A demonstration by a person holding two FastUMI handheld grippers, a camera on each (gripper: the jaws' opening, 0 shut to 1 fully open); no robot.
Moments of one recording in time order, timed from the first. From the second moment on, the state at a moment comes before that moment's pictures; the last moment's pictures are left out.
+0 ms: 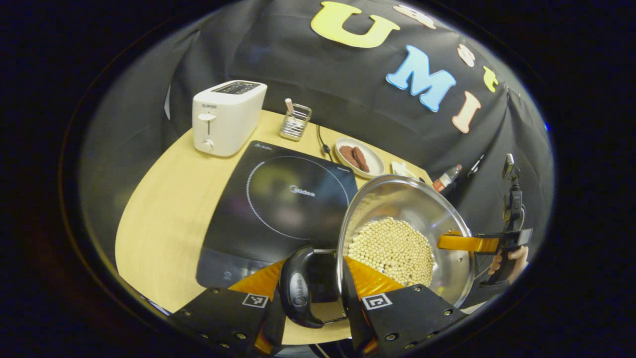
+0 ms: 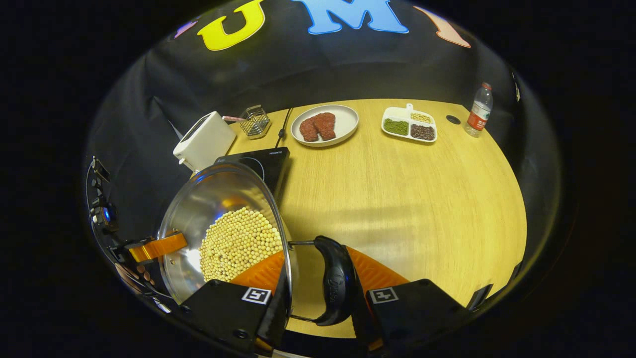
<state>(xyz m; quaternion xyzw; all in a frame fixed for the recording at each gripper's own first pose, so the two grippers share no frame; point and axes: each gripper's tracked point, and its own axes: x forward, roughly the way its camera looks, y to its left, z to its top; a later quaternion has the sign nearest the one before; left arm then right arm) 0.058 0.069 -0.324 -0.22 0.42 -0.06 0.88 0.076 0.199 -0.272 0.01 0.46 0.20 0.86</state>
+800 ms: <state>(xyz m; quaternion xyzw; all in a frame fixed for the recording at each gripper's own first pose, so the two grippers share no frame) 0.168 0.169 -0.363 -0.21 0.40 -0.04 0.89 0.161 0.309 -0.285 0.04 0.45 0.21 0.87</state>
